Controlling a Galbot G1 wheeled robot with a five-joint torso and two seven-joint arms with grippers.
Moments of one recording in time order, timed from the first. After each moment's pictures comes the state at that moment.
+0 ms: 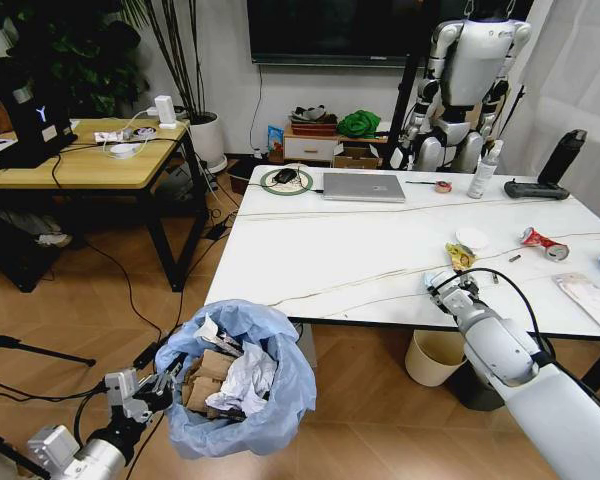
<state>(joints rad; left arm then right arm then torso) 1.93 -1.18 -0.80 -2.27 -0.85 0.20 0.13 -1.05 0.87 0.28 1.83 -0.11 -0.74 -0.03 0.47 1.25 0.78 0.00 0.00</state>
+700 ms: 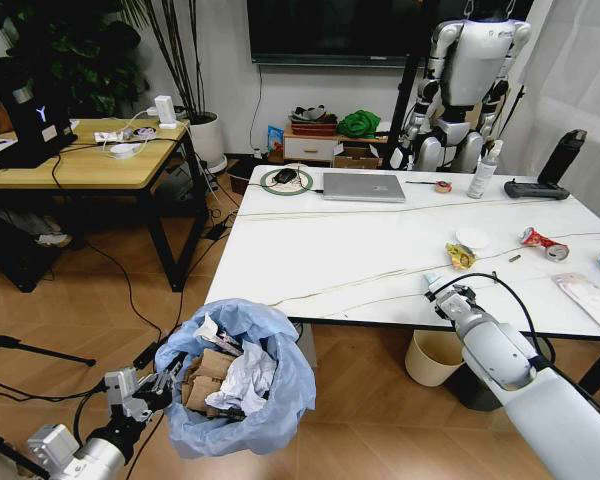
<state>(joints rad) 1.93 -1.17 -0.80 -2.26 -0.85 0.20 0.13 -1.06 0.89 0.30 1.85 -0.02 -0.68 -0.04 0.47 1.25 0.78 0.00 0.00</state>
